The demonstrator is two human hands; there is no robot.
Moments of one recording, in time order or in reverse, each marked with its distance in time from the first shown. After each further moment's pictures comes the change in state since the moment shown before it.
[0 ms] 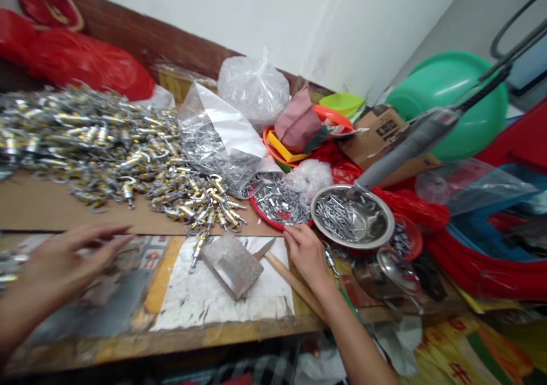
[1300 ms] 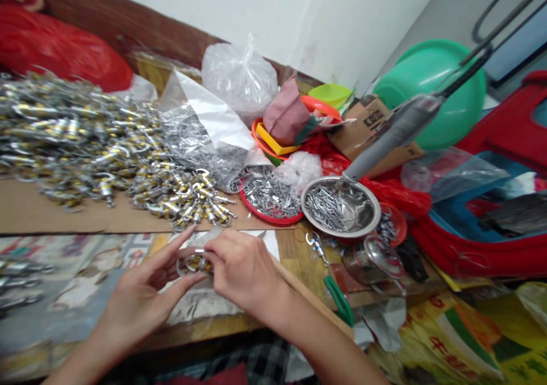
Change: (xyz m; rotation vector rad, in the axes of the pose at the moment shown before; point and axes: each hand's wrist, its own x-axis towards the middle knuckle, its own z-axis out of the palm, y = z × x) left_hand -0.057 0.036 0.097 -0.135 -0.190 0.252; right_hand -0.002 -0.119 -0.024 0.297 -0.150 -0.346
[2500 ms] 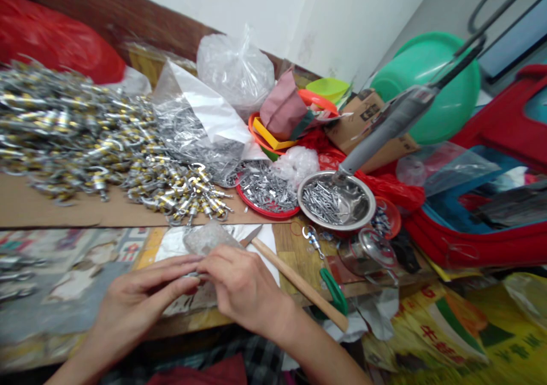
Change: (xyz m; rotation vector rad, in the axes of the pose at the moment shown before) left_hand -0.010 0.006 -0.003 -0.120 -0.051 -0.168; right_hand -0.030 -0.003 0.001 0.165 -0.068 -0.147
